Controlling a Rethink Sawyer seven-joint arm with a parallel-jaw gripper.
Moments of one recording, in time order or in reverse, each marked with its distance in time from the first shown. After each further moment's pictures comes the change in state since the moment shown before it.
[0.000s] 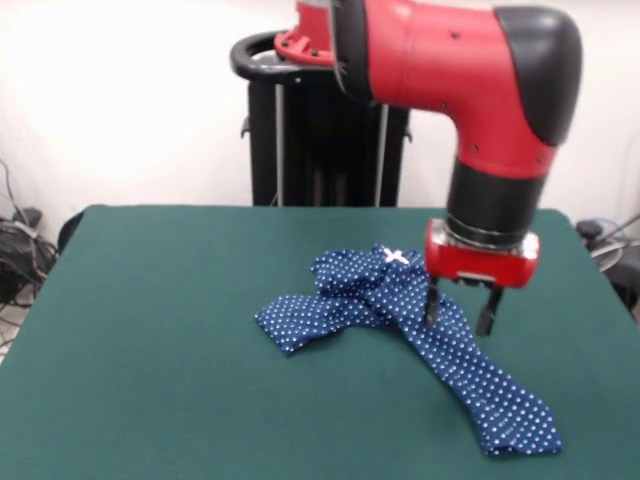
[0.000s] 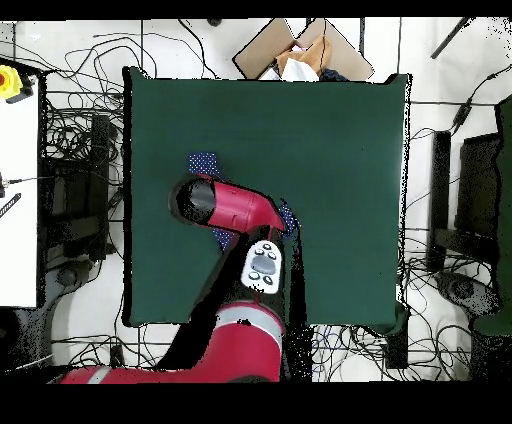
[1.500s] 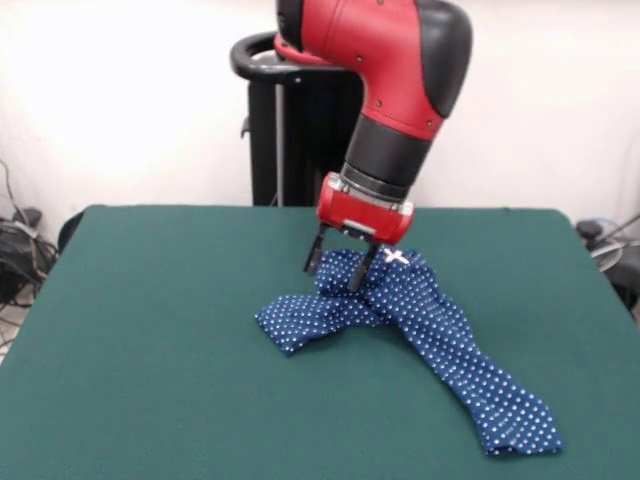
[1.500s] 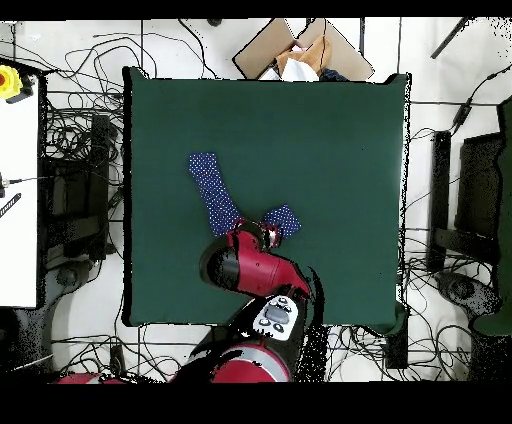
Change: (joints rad) arm 0.026 0.013 -0.171 0.274 -0.114 -0.458 0.000
